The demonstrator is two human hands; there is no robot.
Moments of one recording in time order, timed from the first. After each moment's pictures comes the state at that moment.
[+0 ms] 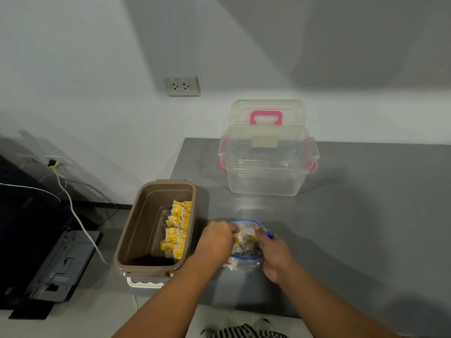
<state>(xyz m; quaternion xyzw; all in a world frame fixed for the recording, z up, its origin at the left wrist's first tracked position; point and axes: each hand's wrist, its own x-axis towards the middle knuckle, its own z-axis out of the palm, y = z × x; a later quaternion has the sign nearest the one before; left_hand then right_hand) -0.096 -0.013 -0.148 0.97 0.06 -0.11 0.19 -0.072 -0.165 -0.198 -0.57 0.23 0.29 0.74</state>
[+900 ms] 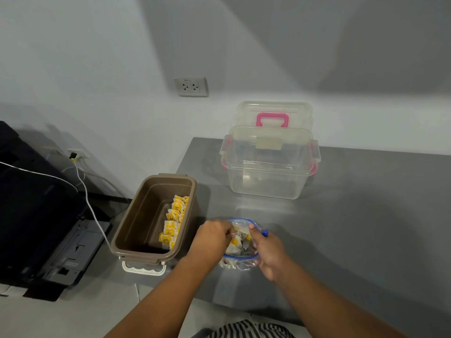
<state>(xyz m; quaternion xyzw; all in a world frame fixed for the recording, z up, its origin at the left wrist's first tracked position) -0.108 -0.027 -0.160 0.98 0.11 -0.02 0.19 -0.060 -0.174 -0.208 -0.61 0.16 0.33 0.70</state>
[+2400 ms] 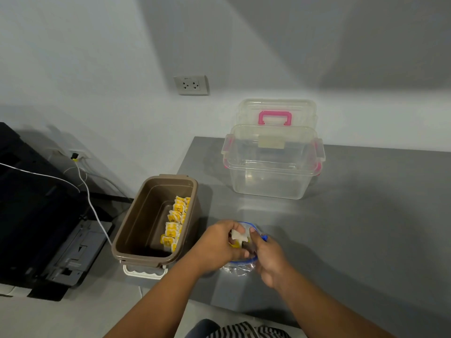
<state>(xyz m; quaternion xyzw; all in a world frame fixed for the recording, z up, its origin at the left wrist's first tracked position) -0.121 -0.027 -0.138 0.86 0.12 -0.13 0.48 -0.069 -0.170 -0.215 -0.57 0.16 0.35 0.73</state>
